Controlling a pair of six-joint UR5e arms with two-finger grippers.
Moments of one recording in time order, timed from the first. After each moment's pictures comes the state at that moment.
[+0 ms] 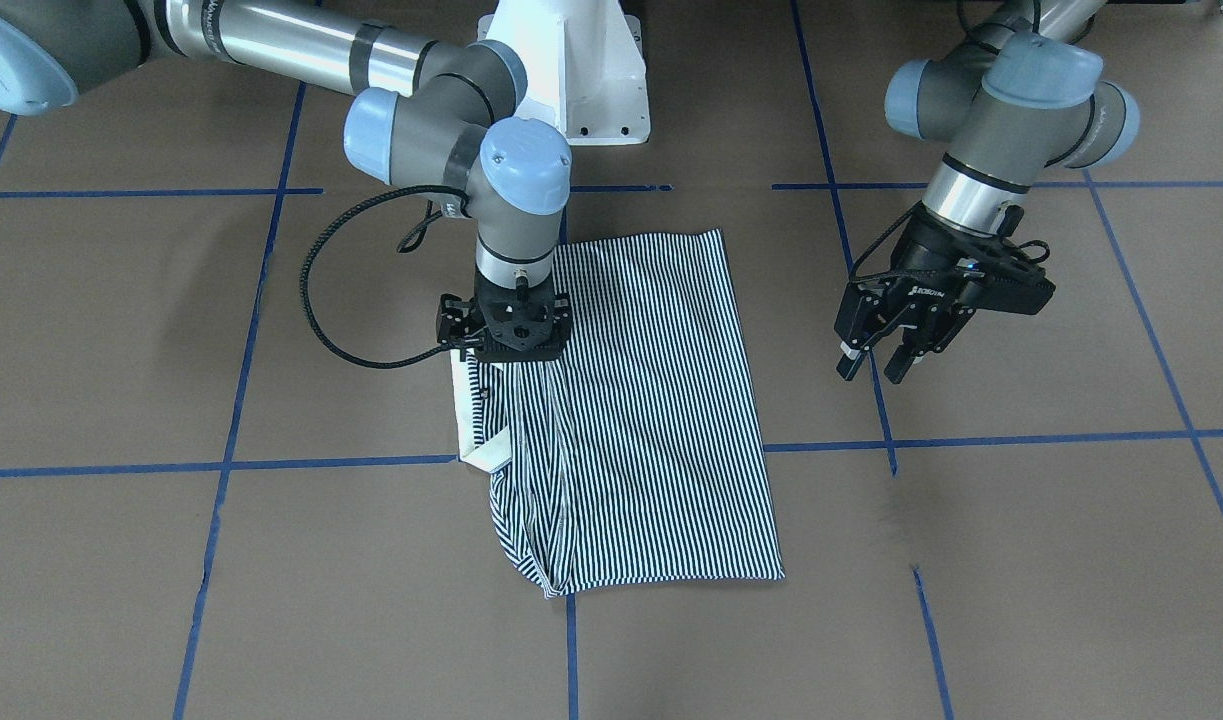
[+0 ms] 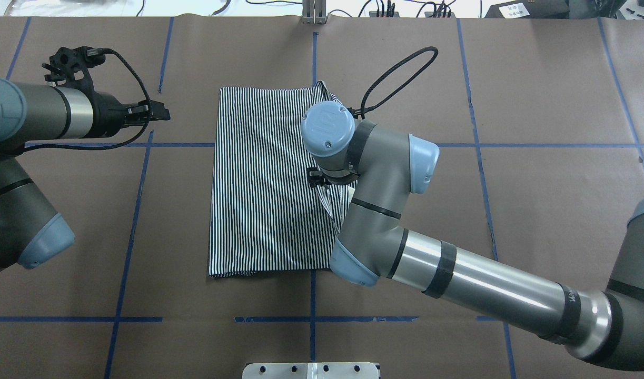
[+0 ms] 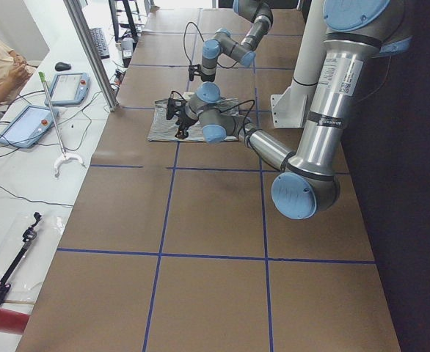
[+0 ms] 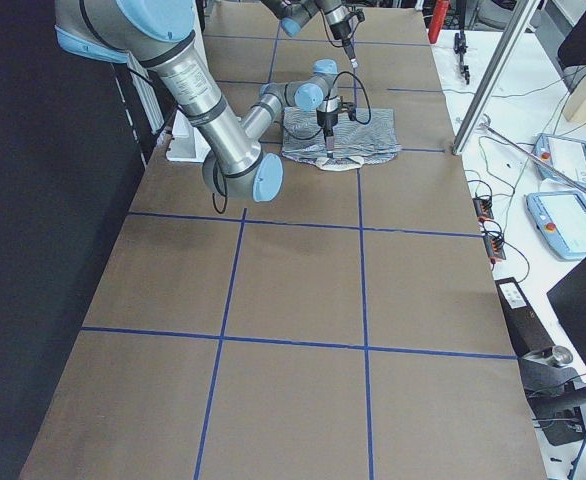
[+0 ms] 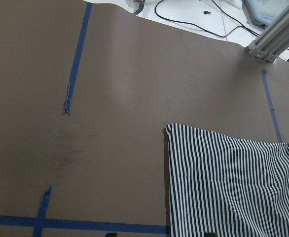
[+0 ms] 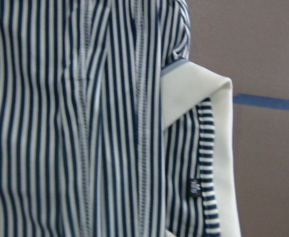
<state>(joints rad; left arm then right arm) -0.81 -1.81 -1.79 -2.25 -1.79 -1.25 0.52 -0.70 1.38 -1.65 1.74 1.08</state>
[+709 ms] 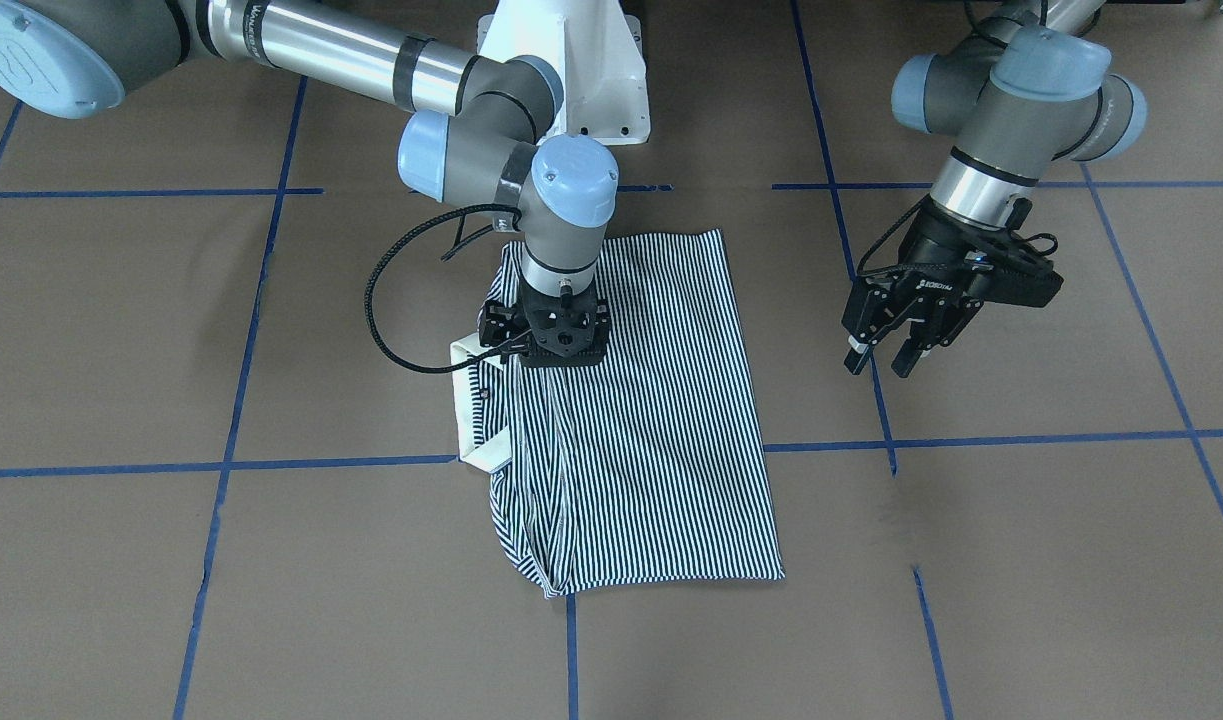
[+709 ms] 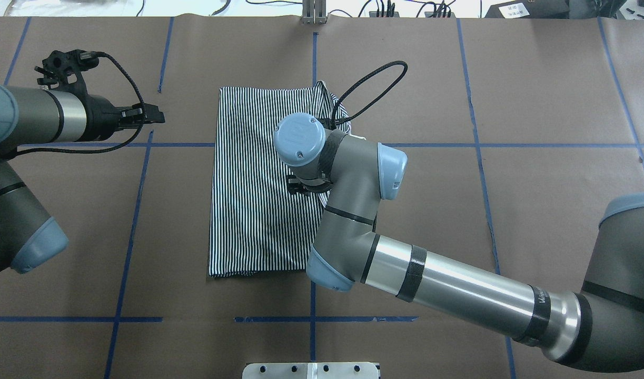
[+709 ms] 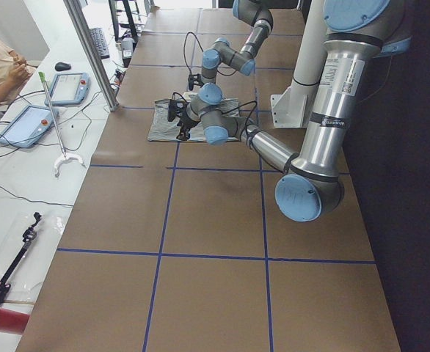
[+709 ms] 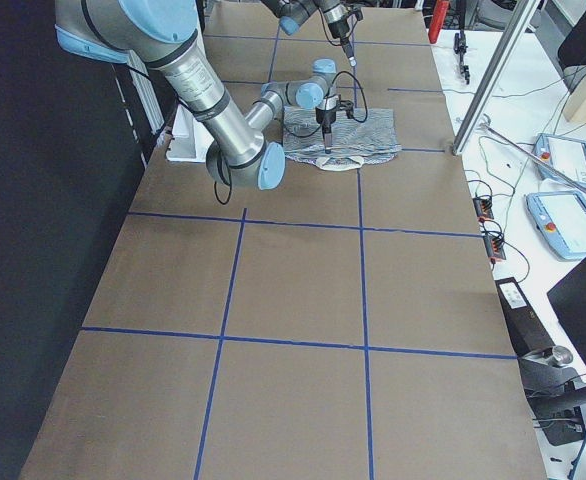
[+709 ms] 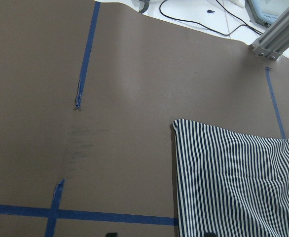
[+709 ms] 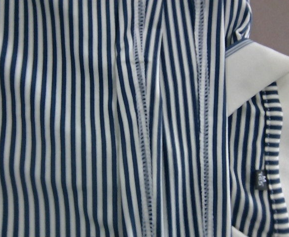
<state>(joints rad) -0.81 -1.80 -1.80 -2.25 -1.78 -1.25 0.48 -0.65 1.30 -1.62 1.74 1.11</state>
